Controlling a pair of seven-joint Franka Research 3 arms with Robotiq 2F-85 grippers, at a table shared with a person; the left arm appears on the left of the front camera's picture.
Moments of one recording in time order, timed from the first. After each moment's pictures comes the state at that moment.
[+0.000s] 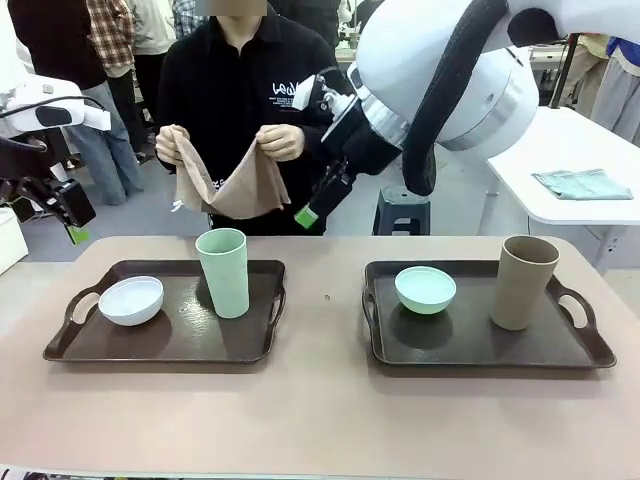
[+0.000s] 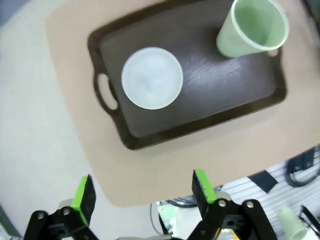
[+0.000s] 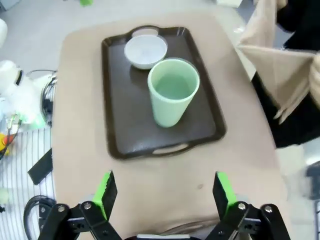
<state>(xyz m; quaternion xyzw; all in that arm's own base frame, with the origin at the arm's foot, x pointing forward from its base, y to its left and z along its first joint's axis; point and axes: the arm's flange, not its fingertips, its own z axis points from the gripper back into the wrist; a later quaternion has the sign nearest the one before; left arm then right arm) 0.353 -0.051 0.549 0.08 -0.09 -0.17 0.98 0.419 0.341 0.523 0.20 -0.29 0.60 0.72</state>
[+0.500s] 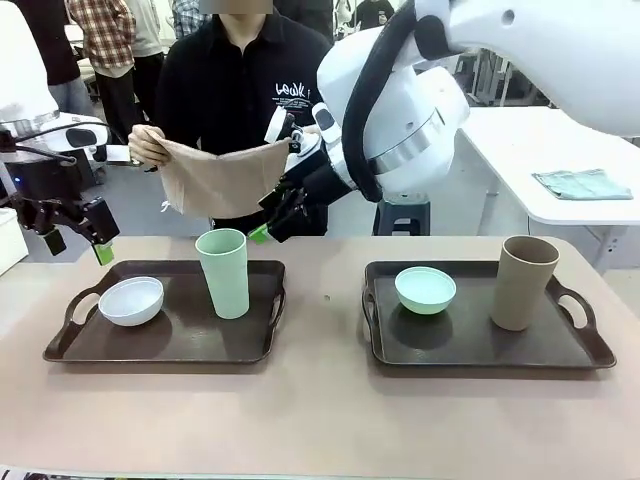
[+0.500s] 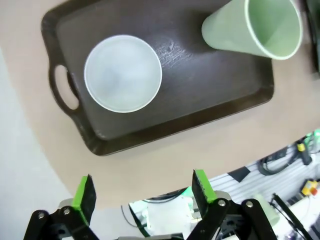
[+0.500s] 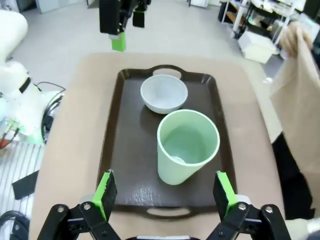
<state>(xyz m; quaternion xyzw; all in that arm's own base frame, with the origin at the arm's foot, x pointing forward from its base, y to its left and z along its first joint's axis) 0.402 -0.039 0.500 0.00 -0.01 -0.15 0.99 0.451 0.395 0.458 0.29 -0.35 0.65 0.61</state>
